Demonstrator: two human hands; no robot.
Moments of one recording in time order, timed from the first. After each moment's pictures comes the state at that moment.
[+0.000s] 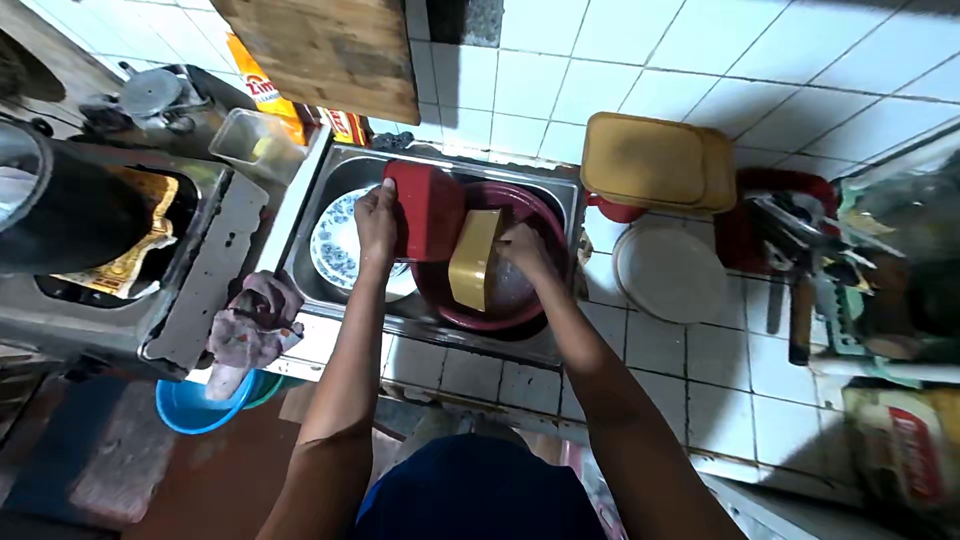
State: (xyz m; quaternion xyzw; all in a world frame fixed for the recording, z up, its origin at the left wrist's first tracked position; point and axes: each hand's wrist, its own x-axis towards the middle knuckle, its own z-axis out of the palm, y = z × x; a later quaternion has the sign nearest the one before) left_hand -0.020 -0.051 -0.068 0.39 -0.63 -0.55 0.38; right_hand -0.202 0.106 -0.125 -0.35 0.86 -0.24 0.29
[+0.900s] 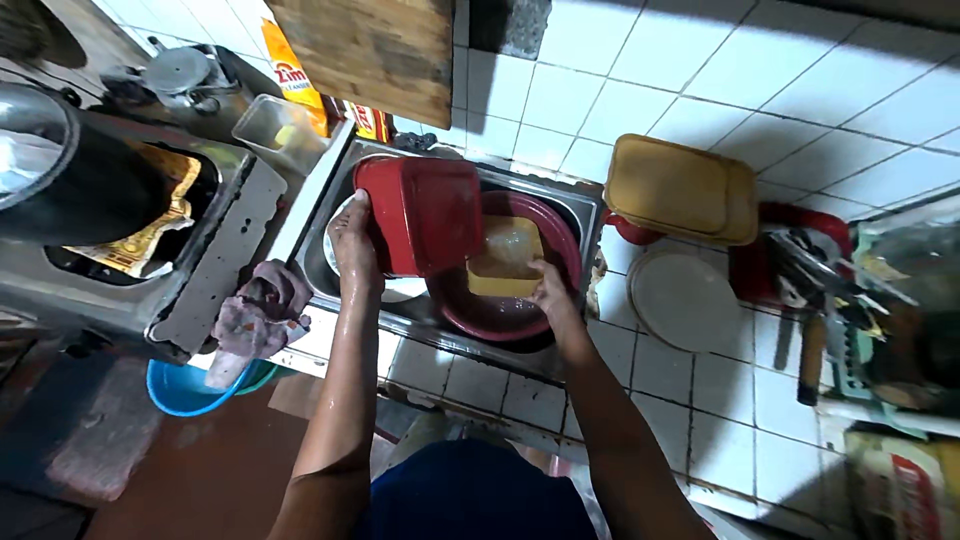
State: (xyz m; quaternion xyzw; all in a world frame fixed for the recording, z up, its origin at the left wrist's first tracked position) left_hand 0.031 -0.034 -0.039 0.38 -0.51 -0.60 0.49; right_hand -0.190 0.143 -0.176 0.09 0.67 -0.57 0.47
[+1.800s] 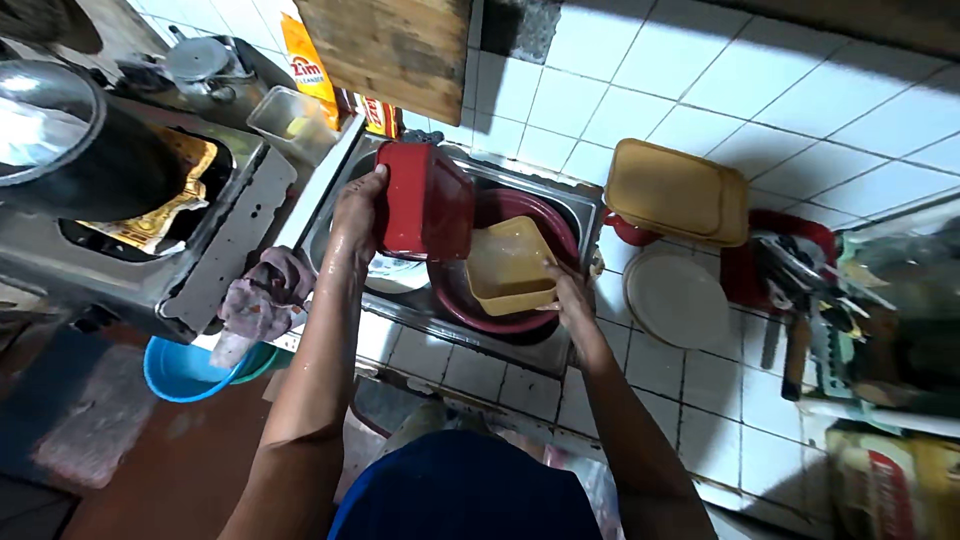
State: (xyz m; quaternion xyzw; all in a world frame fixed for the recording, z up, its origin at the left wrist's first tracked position) left_hand 0.038 -0.052 -0.014 0.39 -0.51 -0.68 0.36; right_hand -0.174 0.183 -0.126 -0.04 0.76 -0.53 0.39
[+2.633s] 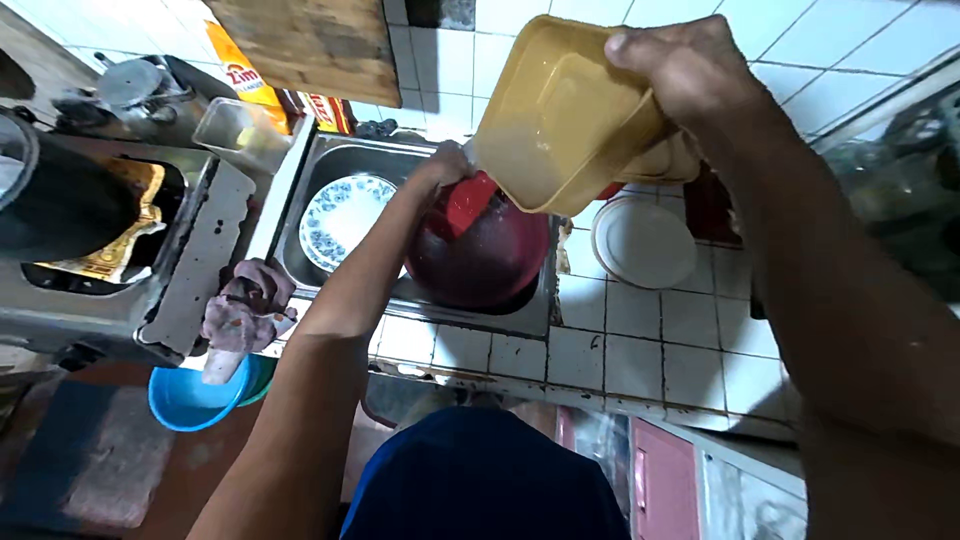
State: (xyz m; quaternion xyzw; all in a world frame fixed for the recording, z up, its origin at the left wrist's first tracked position) left_hand -0.116 -0.027 -0.020 0.28 -0.85 -0.45 -0.04; right_hand -0.243 0.196 0.129 -0.34 0.84 -0.38 0.15
